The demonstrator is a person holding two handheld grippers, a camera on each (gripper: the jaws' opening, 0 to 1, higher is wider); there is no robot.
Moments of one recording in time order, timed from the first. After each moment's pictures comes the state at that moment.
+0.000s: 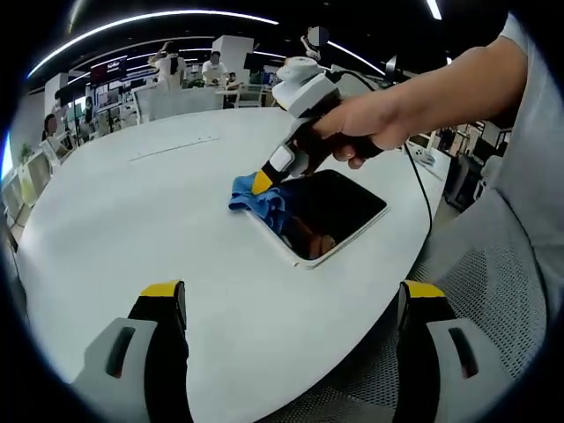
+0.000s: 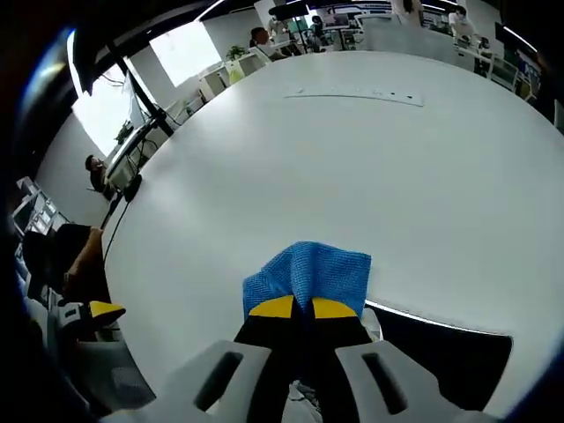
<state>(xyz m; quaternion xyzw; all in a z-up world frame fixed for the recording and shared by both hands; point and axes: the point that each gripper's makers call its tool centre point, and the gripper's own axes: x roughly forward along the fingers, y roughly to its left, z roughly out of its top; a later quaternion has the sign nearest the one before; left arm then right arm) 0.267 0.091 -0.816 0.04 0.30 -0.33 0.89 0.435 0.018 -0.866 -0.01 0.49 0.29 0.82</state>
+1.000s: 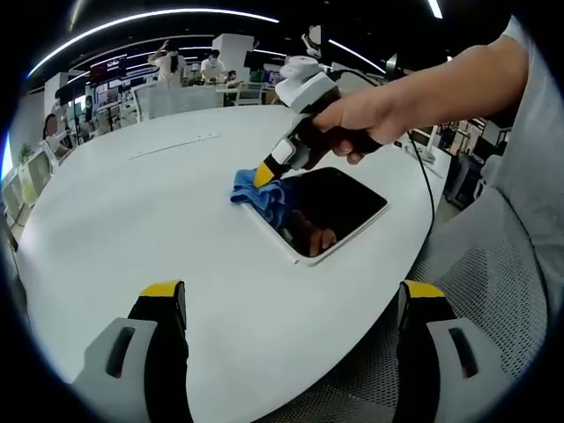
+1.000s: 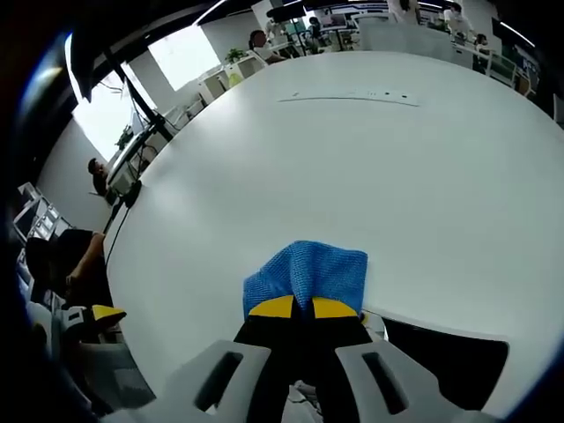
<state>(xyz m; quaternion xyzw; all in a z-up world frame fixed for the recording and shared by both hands) 0.266 0.093 -0.818 0.04 0.30 -0.33 0.89 0.438 0.008 -0.865 0.00 0.49 0.29 0.82</state>
